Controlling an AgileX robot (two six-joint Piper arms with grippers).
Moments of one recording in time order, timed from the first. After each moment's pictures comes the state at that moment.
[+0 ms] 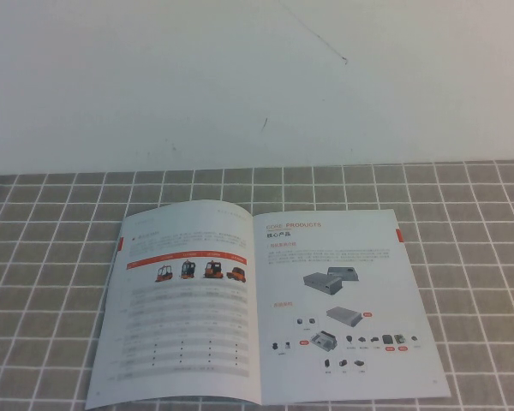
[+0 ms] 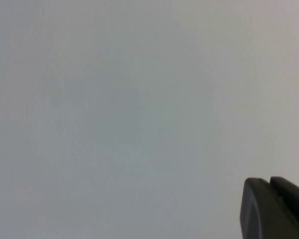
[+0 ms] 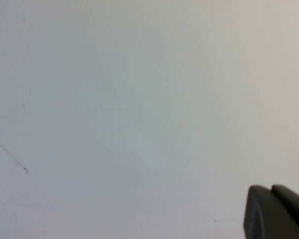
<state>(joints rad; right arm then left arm) -0.05 -0.01 -0.25 0.01 0.10 -0.12 0.01 0.08 -0.41 -0.11 0.09 0.14</state>
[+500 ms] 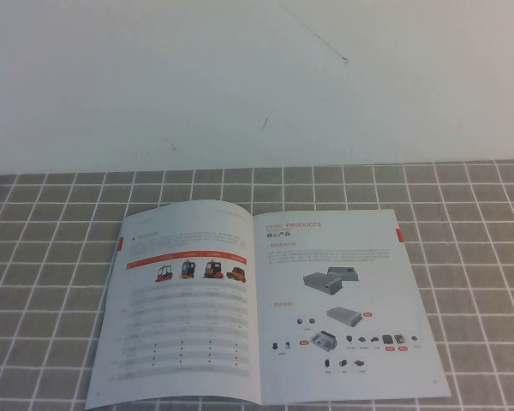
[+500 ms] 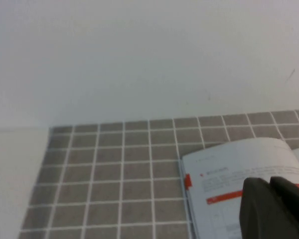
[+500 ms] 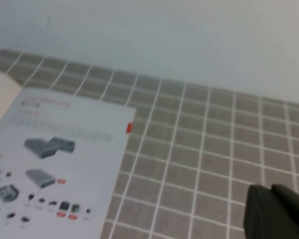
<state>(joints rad) -0.05 0.56 -0.63 0.34 0.65 -0.46 0.01 0.58 -0.61 -0.18 0.37 0.15</state>
